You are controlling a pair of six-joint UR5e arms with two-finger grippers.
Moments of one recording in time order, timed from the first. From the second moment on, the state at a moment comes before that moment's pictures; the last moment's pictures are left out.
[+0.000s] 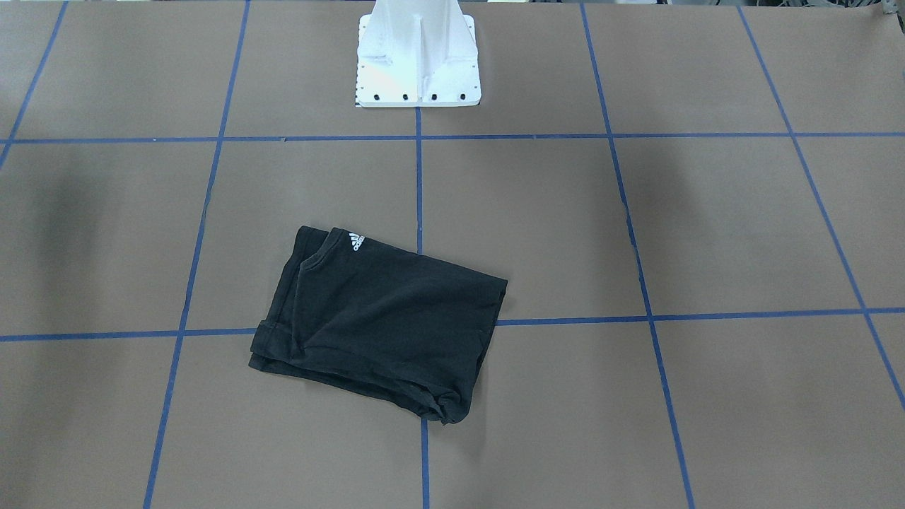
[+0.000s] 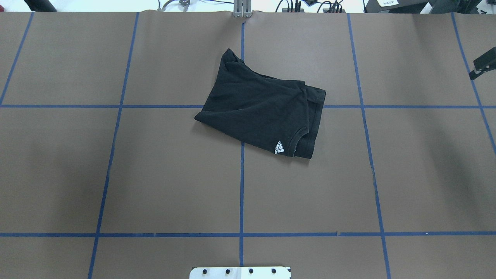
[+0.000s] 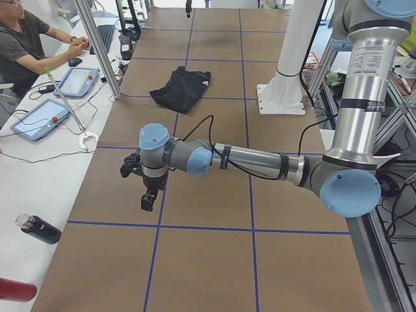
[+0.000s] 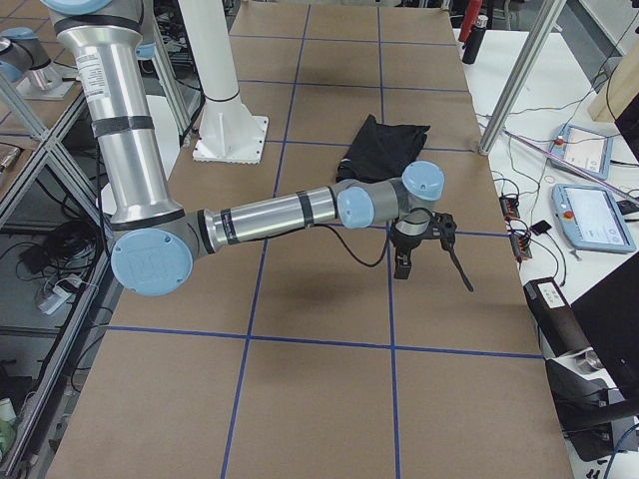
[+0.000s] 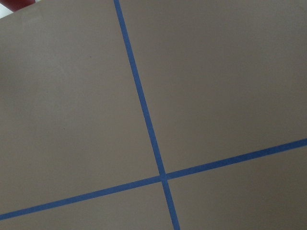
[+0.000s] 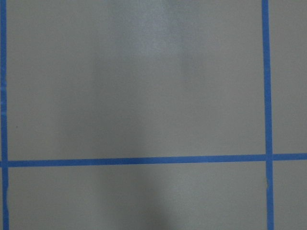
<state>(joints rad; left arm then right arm) -1.50 -1.67 -1.60 -1.68 -2.21 0.05 1.39 -1.38 1.59 -1.58 2.36 0.31</state>
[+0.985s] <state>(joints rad) -1.58 -1.57 -1.53 -1.65 -2.37 0.19 1.54 -1.54 1.50 -1.57 2.47 -0.05</state>
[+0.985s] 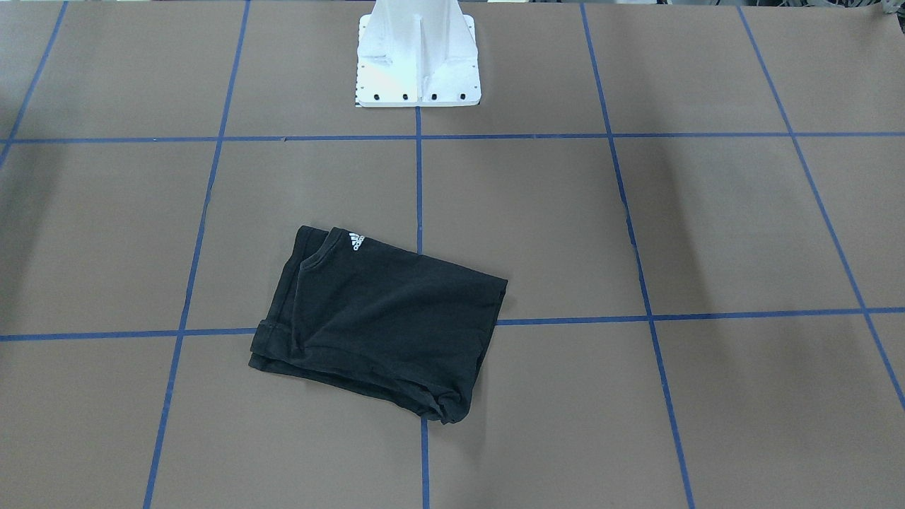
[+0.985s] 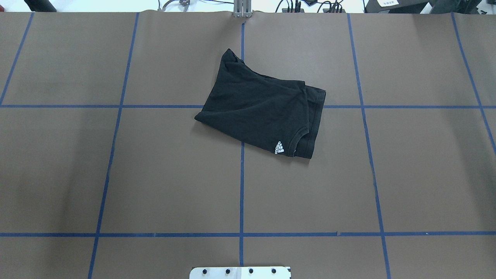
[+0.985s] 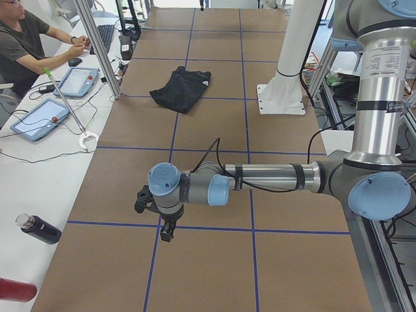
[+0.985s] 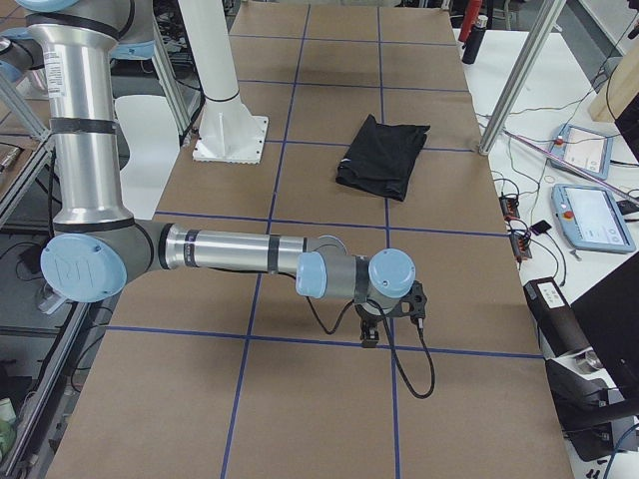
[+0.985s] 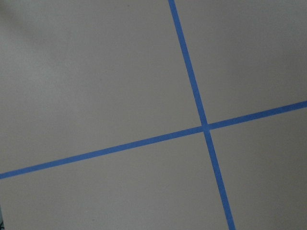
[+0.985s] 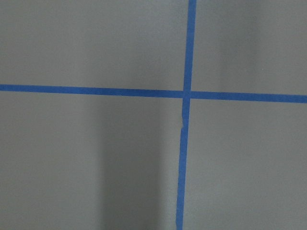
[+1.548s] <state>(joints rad) -1.58 -1.57 -1.59 -1.58 -2.35 0.13 1.55 -1.55 1.50 -1.57 2.46 -0.05</state>
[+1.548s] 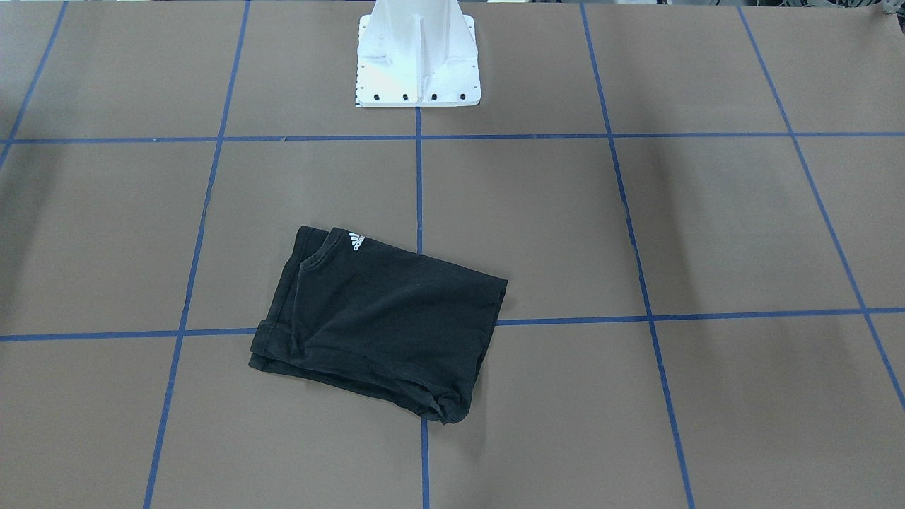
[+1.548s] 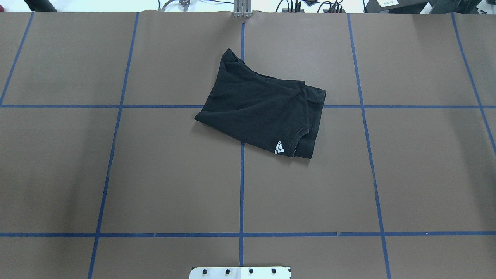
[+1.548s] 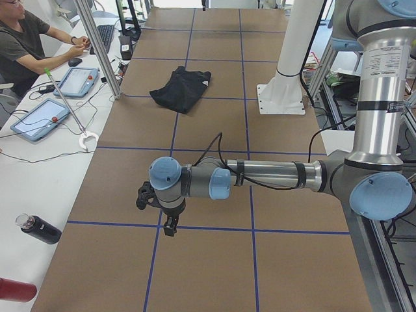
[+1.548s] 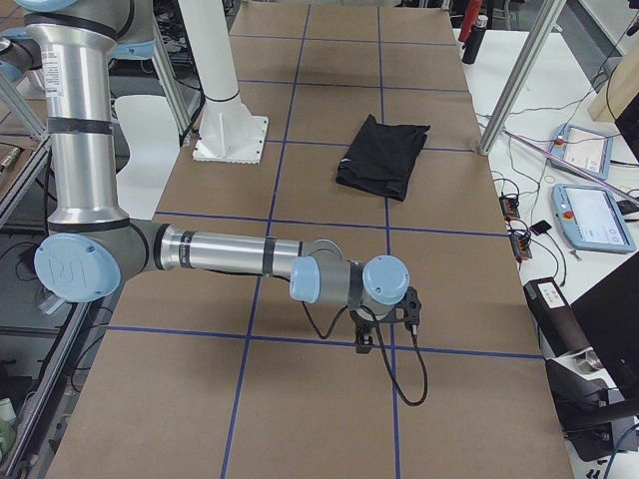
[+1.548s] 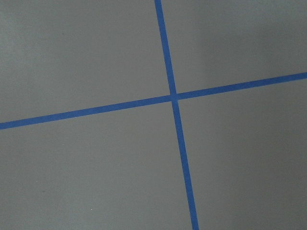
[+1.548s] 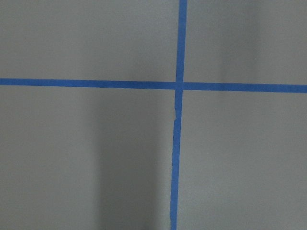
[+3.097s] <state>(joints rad) -1.58 -1.57 -1.57 -1.56 -2.33 0.13 1.61 -1.55 1.57 -1.63 2.40 -0.05</state>
